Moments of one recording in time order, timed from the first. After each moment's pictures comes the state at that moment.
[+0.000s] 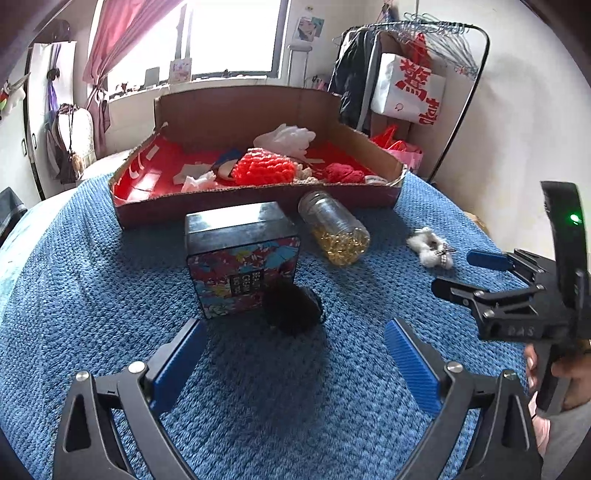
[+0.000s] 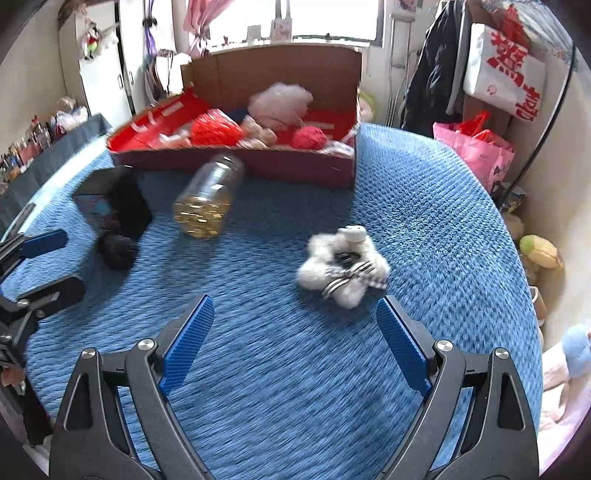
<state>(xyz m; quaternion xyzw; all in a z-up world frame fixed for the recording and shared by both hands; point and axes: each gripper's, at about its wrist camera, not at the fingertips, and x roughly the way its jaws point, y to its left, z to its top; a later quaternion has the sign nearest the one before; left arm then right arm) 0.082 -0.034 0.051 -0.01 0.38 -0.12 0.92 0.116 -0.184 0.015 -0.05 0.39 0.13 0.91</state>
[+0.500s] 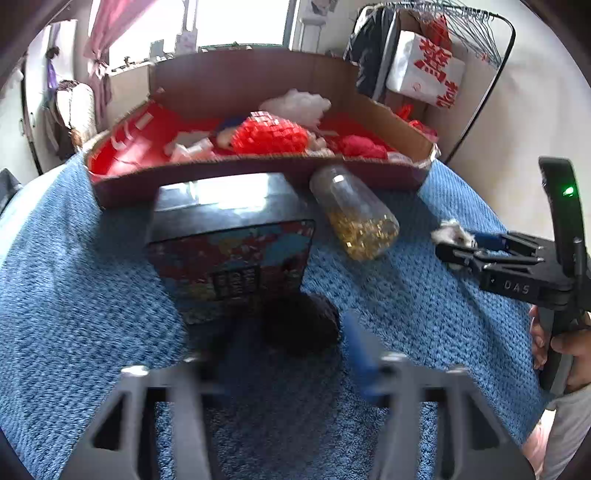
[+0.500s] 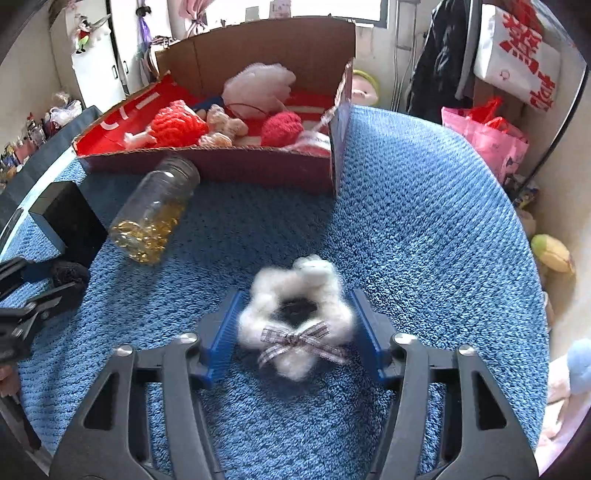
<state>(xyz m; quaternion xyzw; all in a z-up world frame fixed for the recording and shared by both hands) 0.116 -0.037 0.026 -0.02 0.43 -0.11 0.90 0.176 -0.202 0.000 -0.05 0.43 0.14 0.89</state>
